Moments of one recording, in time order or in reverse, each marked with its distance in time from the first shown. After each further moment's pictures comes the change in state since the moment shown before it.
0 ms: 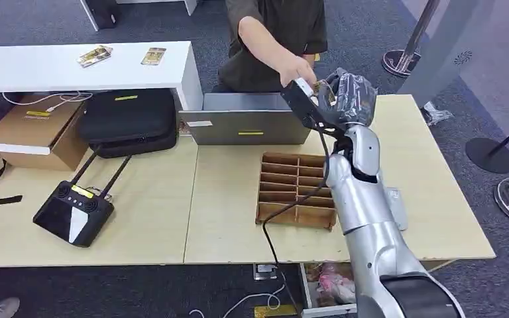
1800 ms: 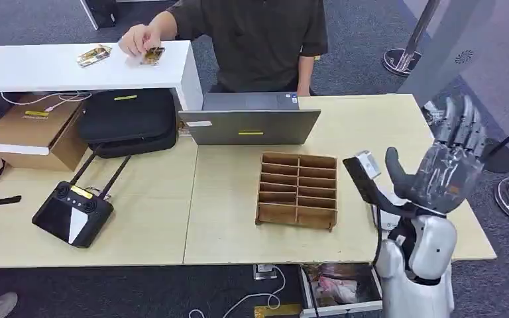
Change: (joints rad) left arm 0.032 0.002 0.019 0.006 0.258 0.020 -0.057; right arm 0.645 -0.104 -0.035 -0.868 0.195 -0.129 0.044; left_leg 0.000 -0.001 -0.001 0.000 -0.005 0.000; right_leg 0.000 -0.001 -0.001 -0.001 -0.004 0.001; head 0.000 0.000
